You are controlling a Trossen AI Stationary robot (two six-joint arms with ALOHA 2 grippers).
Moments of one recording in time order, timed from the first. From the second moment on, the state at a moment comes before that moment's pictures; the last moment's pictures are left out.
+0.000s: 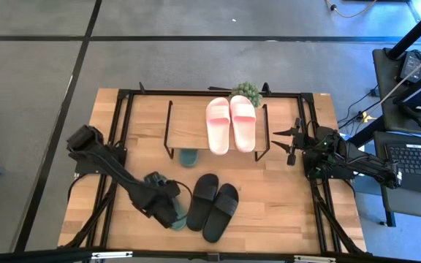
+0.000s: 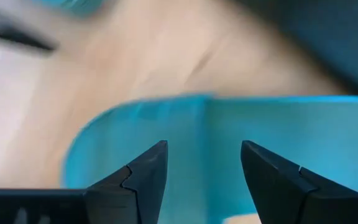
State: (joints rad) left arm -0.65 1.75 1.28 -1.12 -0.31 -1.18; right arm -0.32 0.00 0.11 -0.29 -0.04 -0.29
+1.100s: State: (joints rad) left arm -0.65 2.00 1.43 -1.37 -0.24 -1.33; right arm -0.32 0.00 0.11 -0.29 -0.04 -0.29
